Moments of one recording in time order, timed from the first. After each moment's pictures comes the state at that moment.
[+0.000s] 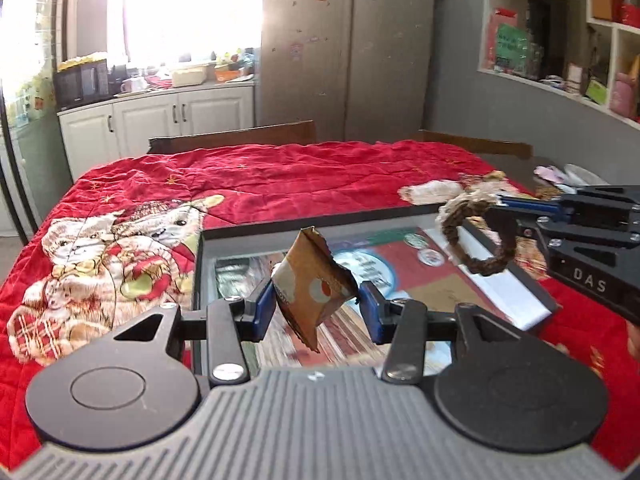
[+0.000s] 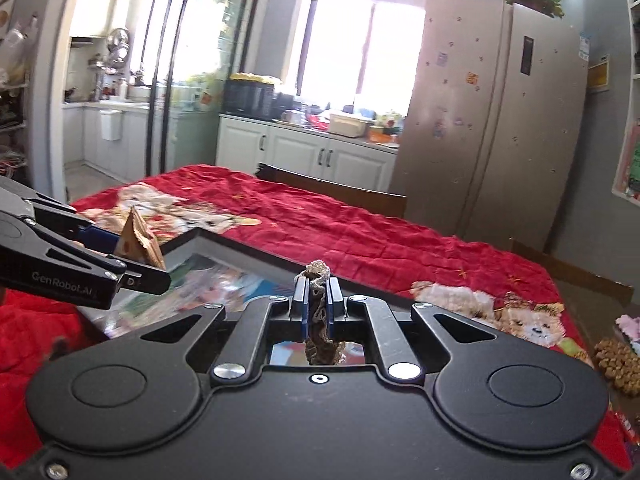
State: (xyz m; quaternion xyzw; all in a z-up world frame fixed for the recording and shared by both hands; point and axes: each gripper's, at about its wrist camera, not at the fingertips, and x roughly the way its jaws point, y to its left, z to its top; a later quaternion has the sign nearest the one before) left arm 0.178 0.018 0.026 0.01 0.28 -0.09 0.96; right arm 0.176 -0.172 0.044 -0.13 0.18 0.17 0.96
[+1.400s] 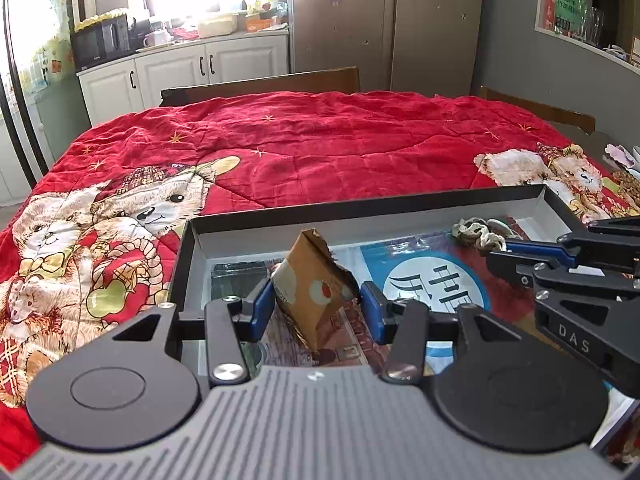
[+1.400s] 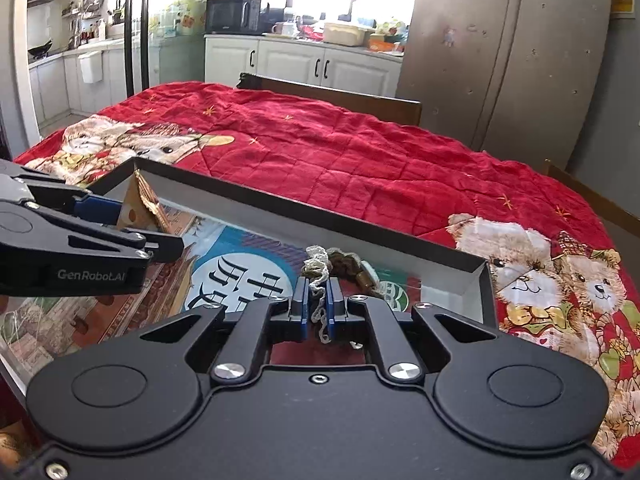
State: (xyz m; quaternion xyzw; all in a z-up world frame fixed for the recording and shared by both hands) left arm 0.281 0.010 -0.024 0.02 0.35 -0.04 0.94; right arm 0.303 -0.138 -0.027 -0.12 0.32 0.16 0.92
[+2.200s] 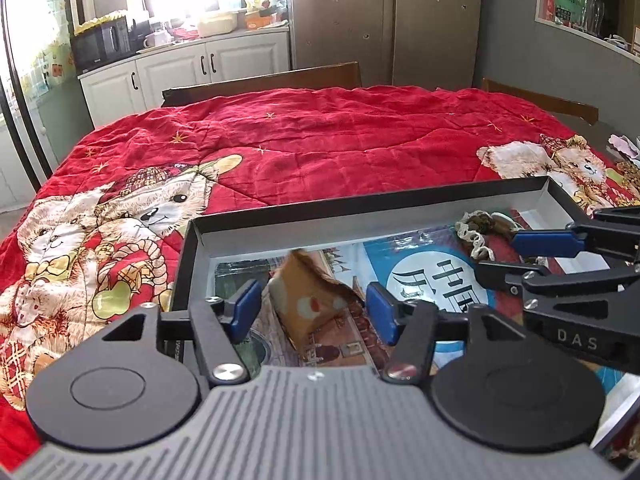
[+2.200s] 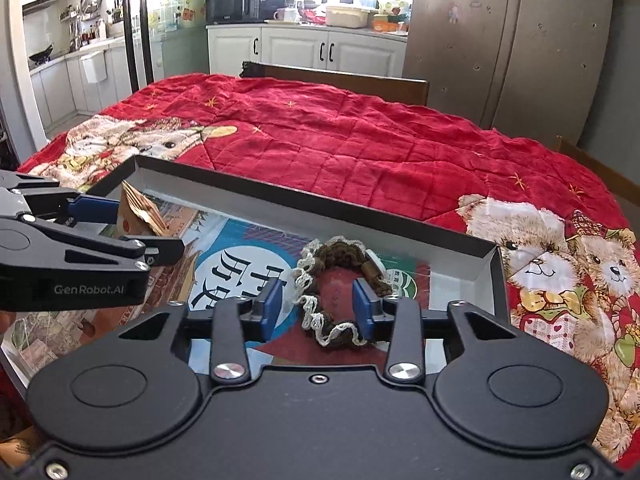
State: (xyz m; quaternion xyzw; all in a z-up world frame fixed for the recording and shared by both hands) left arm 0.281 0.008 -0.023 0.03 0.36 -0.03 0.93; right arm 0.313 -0.146 -0.025 -0.09 0.34 0.17 0.92
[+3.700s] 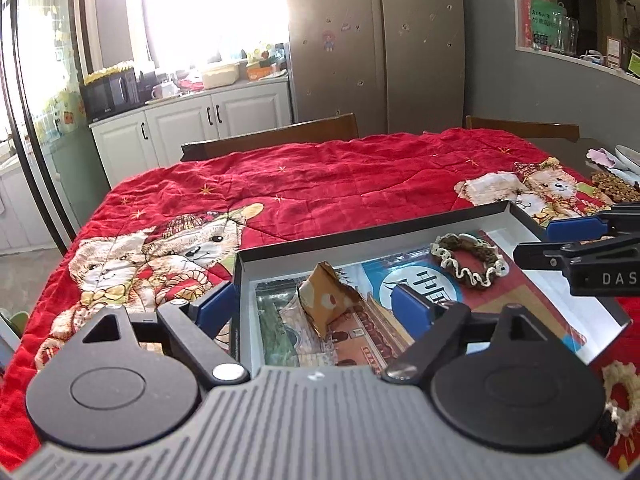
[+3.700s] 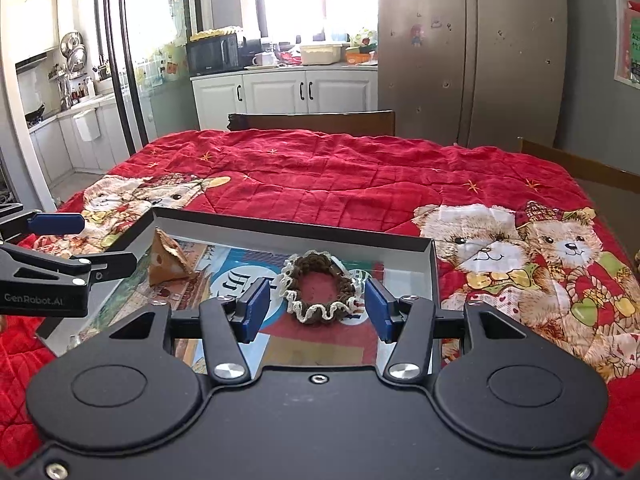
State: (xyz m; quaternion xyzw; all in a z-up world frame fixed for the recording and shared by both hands) left arm 0.212 0.015 0.022 0.06 0.28 -0.03 0.96; right arm 0.251 -0.195 0.018 -0.02 0.30 0.16 0.94
